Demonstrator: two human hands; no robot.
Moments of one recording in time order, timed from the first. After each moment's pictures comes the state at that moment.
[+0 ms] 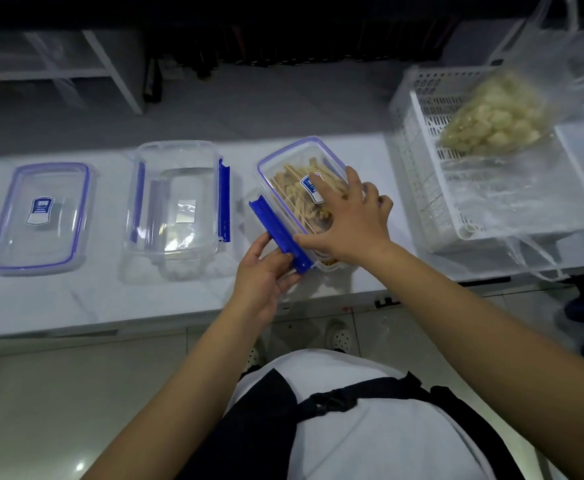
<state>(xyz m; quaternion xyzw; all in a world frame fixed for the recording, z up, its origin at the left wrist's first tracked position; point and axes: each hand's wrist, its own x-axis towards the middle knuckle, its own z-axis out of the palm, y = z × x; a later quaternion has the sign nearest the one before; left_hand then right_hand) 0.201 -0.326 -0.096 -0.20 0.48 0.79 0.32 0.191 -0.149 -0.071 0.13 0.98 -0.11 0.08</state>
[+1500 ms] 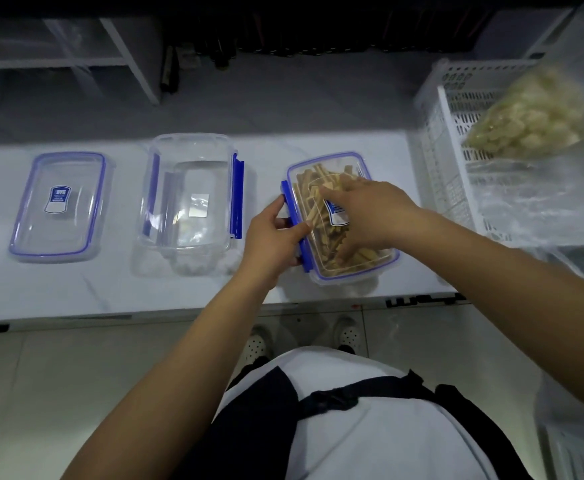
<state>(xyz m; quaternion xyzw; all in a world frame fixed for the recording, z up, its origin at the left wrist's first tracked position) 0.158 -0.310 -0.074 -0.10 0.71 0.64 0.27 0.165 -0.144 -0.011 -0.03 0.96 0.00 0.27</state>
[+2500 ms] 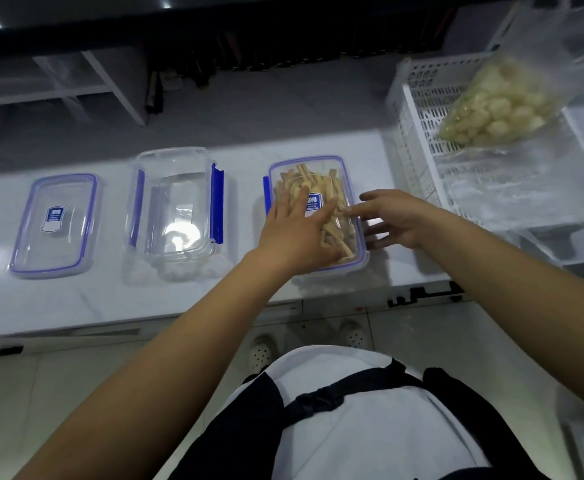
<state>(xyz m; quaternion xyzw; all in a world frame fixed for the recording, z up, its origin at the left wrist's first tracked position) 0.166 -0.256 -0.056 0.30 0.92 0.06 0.23 0.195 -0.064 -0.052 0.35 0.67 -0.60 0.25</state>
